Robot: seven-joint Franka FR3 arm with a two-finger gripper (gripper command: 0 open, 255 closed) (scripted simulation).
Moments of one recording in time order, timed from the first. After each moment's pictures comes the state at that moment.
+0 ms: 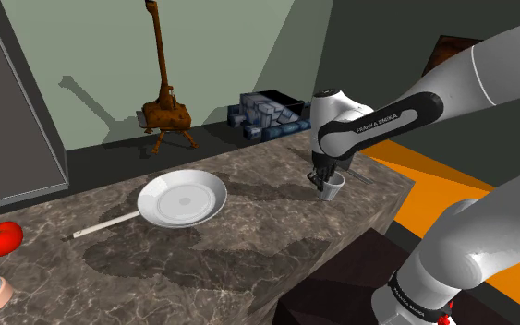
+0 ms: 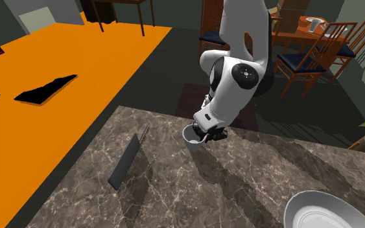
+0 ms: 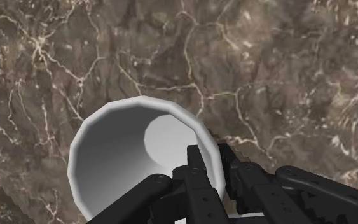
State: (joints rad) arm -0.04 -0.34 -0.01 -2.64 -0.25 2.19 0.16
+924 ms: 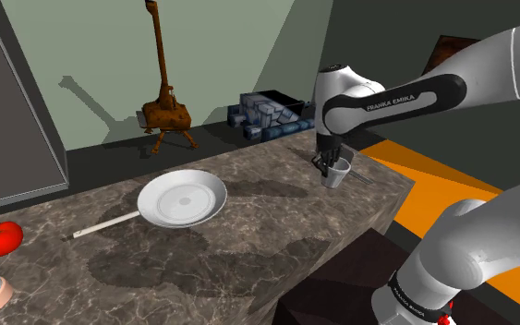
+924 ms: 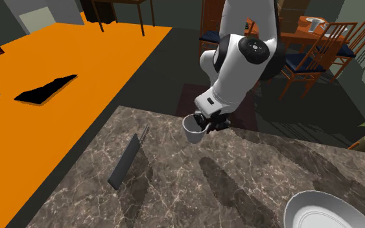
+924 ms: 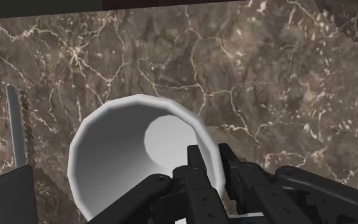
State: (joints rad) arm -0.03 -0.44 -0.01 -2.55 -0.23 2.00 0.12
